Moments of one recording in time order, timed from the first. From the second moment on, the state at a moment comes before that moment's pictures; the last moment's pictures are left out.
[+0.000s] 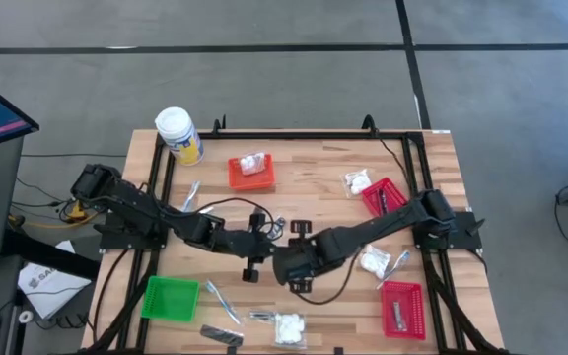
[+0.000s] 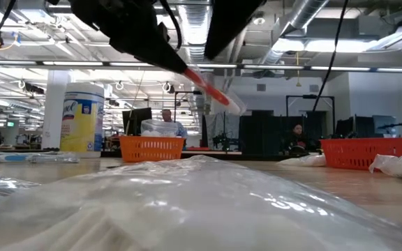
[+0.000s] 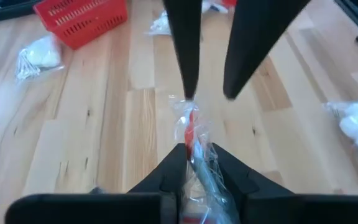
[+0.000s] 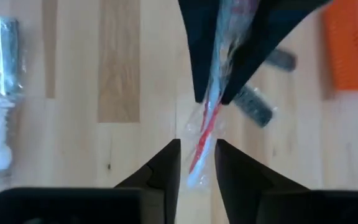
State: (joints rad) left arm -0.33 1.54 0.90 -0.03 -0.31 -0.02; right arm 0.39 2.04 1.86 -1.04 0.39 0.26
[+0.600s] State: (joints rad) left arm -0.35 1.14 0.44 0.50 -0.26 -0.14; right arm 0.43 1.62 1.20 0.12 0.52 0.01
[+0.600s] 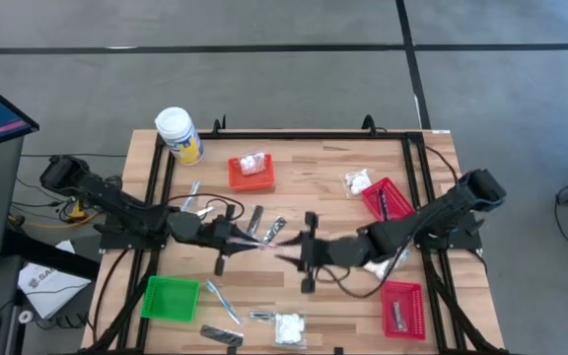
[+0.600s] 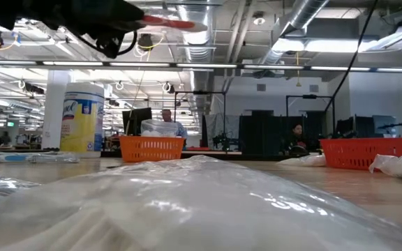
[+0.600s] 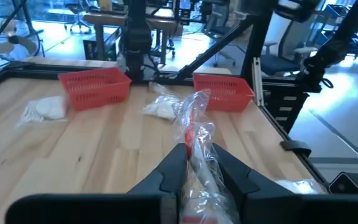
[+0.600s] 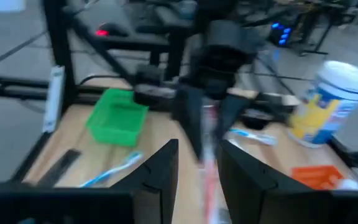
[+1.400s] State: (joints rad) left arm -0.34 1.17 0.44 0.58 -0.27 -0.16; right arm 0.35 1.69 1.22 0.03 0.42 0.13
